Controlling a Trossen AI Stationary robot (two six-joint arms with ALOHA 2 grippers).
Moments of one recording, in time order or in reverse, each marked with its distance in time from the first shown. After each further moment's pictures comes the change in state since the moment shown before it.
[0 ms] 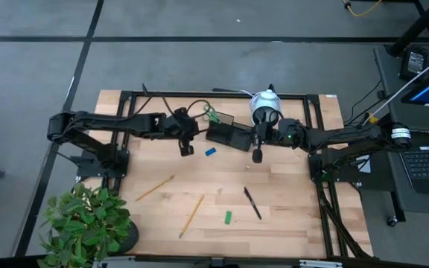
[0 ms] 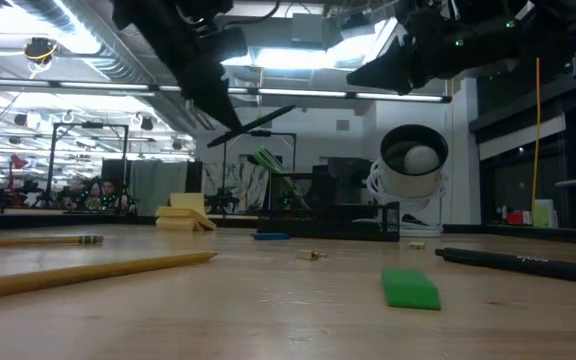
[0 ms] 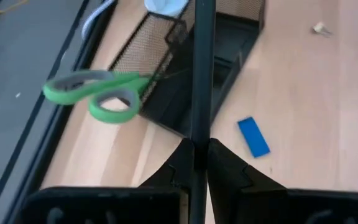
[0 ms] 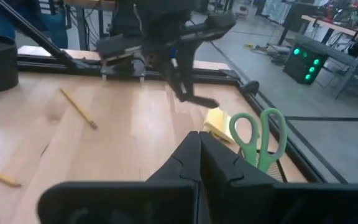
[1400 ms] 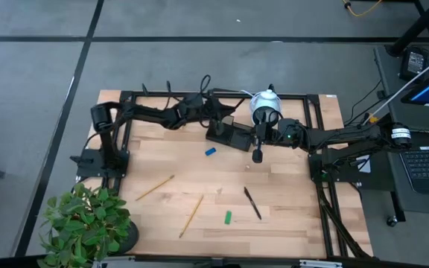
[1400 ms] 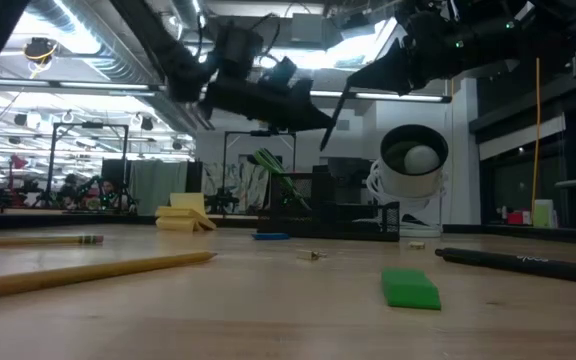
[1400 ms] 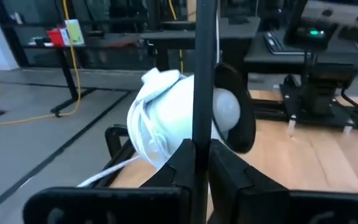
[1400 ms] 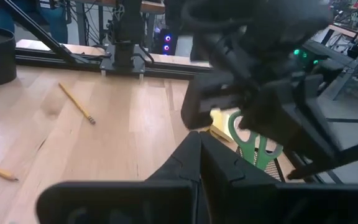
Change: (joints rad) left arm 0.221 0.476 0.042 1.125 0.336 -0.055; right arm -0.006 0.000 0.000 -0.011 -0.001 -0.023
